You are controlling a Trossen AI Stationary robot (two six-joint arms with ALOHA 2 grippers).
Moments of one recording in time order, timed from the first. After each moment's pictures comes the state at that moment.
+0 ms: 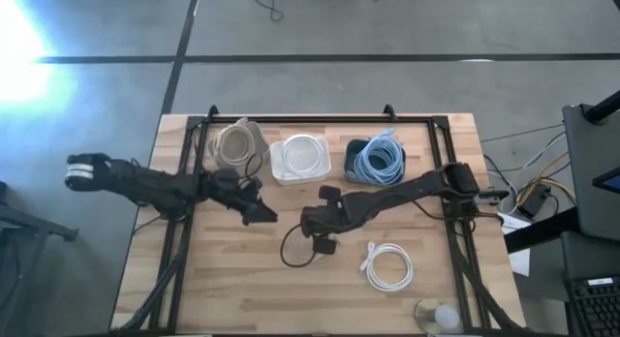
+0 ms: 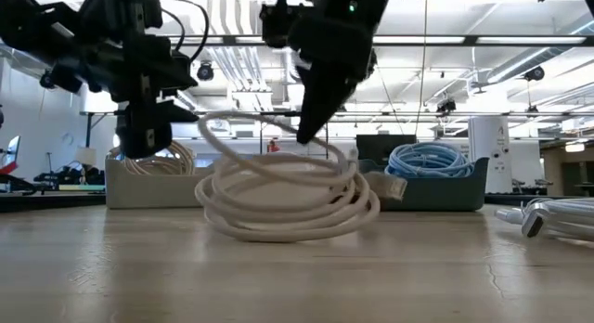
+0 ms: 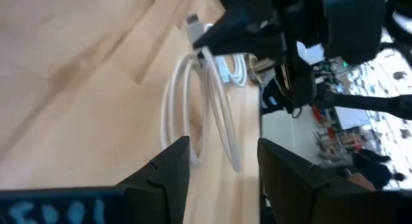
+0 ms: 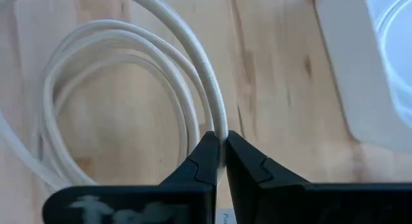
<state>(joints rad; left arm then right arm) 0.05 1.06 0.31 0.41 0.37 -0.91 0.21 2.01 1.61 -0.80 0.29 0.28</state>
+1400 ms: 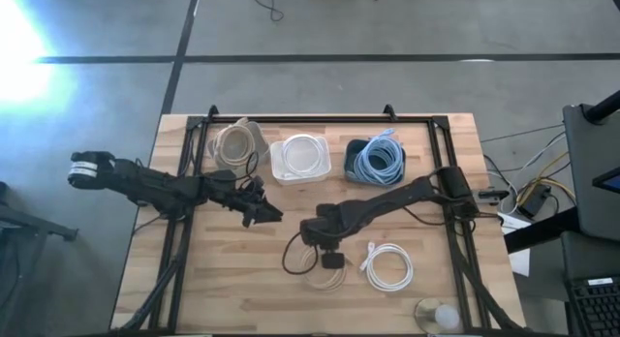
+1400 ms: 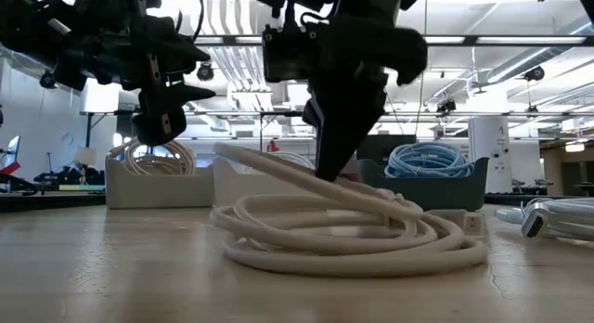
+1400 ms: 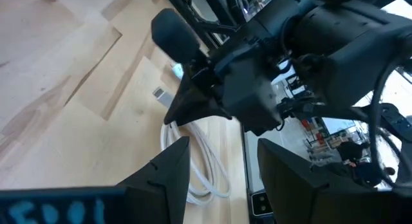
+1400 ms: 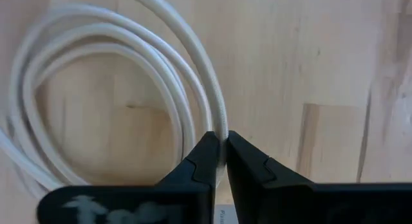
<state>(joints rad) 0.01 1.10 0.31 0.59 0.31 -0.89 0.23 2.08 1.56 -0.75 -0.01 0.17</state>
